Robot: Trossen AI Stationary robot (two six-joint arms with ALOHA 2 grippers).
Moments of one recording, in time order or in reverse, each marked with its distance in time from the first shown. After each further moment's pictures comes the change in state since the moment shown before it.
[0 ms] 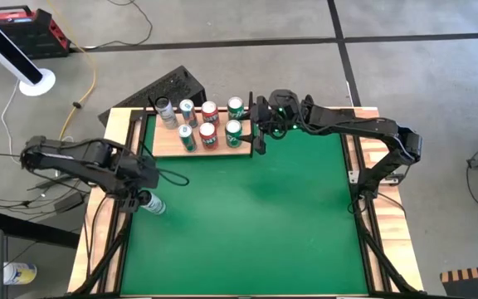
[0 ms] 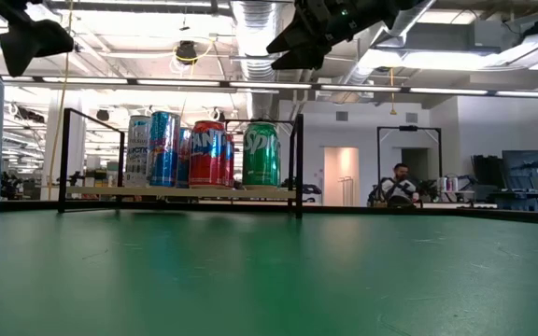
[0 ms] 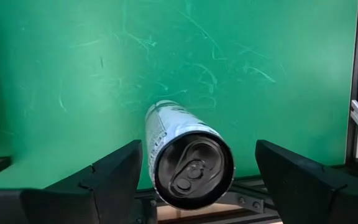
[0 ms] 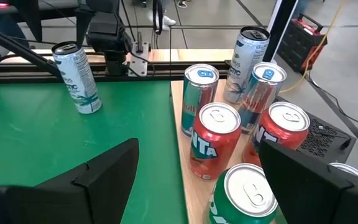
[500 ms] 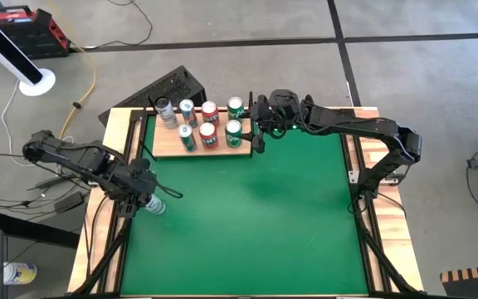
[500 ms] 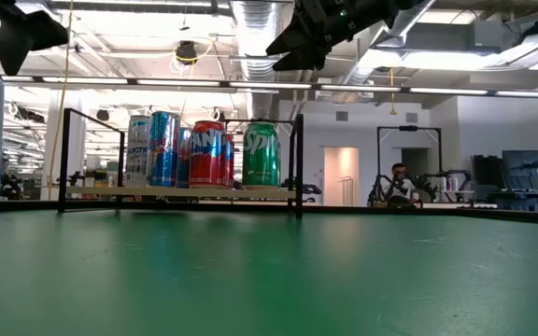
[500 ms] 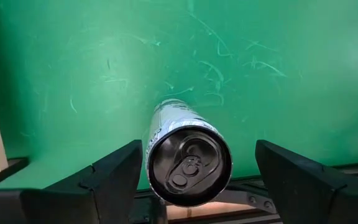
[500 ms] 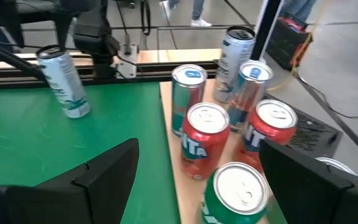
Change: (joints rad) left arm -0.170 -0.003 0.000 0.000 -0.114 -0.094; right arm 0.000 0.000 0.000 0.010 0.037 0.028
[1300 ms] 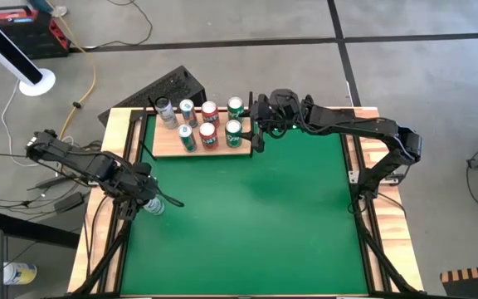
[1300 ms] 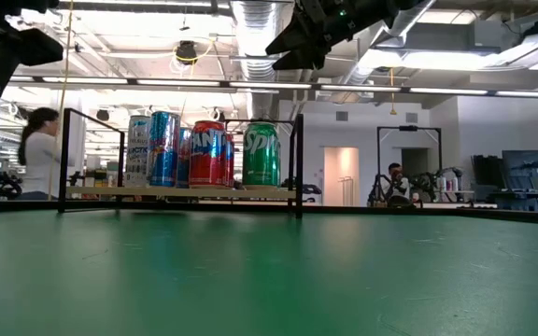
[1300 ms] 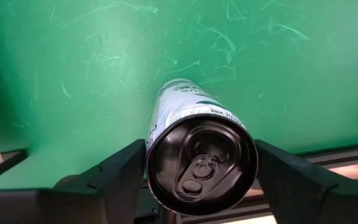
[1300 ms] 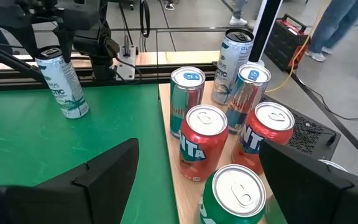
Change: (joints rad) left arm -0.047 0.011 -0.099 0.003 -0.009 0.029; right arm 0.000 0.000 0.000 0.007 0.014 -0.002
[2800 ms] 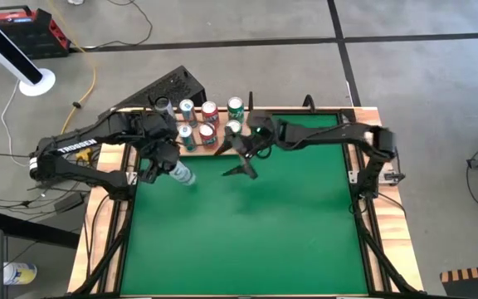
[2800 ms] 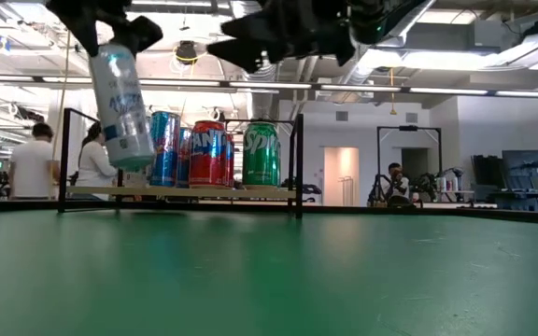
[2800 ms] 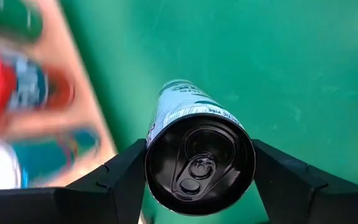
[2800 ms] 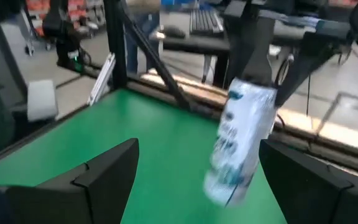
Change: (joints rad) left arm 0.674 0.244 0.338 0.057 0.131 0.832; right arm 0.101 0.225 0.001 0.306 -0.502 -0.157
